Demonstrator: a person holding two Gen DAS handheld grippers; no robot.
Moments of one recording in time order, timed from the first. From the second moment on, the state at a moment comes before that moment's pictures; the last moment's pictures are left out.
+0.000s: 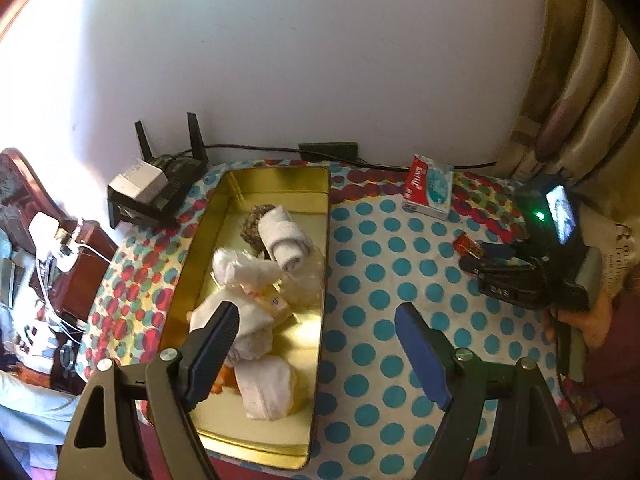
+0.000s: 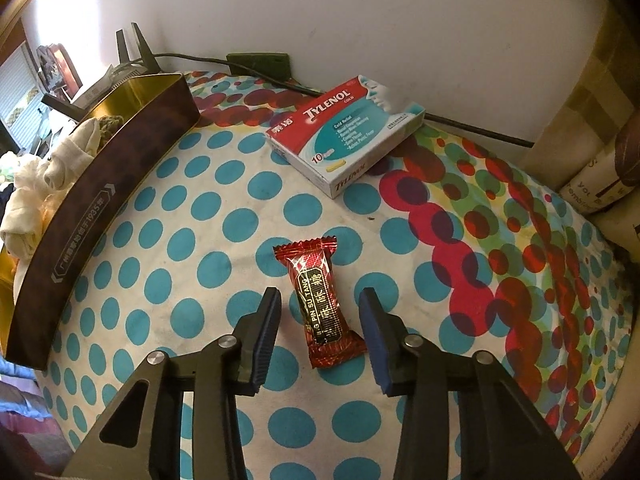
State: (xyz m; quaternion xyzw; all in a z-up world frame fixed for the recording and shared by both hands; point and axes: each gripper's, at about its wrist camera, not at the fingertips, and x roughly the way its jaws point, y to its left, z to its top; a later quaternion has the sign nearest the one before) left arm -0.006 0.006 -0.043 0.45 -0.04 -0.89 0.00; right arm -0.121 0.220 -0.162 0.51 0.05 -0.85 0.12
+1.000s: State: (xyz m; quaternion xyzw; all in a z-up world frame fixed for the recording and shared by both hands) left arm -0.197 0.139 -0.104 0.48 -0.09 -0.86 -0.14; right arm -0.084 0.278 -0.138 0.46 0.00 -0.88 0.11
